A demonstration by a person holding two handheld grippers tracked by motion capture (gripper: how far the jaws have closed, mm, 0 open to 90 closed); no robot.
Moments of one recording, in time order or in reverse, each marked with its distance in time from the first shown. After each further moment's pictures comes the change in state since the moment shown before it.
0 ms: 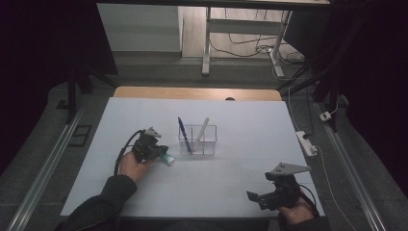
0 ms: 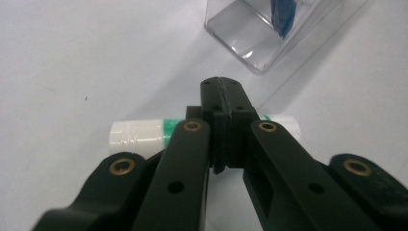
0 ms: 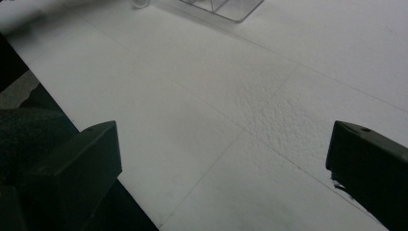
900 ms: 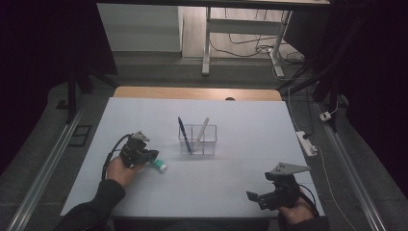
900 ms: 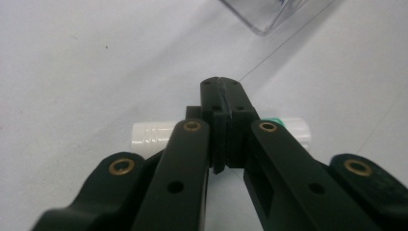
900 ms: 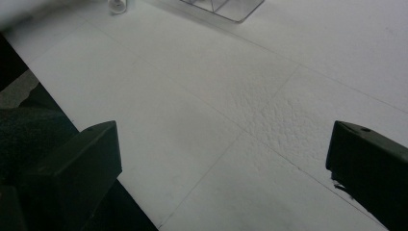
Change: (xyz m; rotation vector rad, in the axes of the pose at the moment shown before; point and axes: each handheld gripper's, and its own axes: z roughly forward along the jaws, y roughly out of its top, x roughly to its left) left arm 0.006 -0.021 -0.025 -0.009 -0.016 -0.032; right arm 0.000 0.000 0.001 0.000 0.000 -0.005
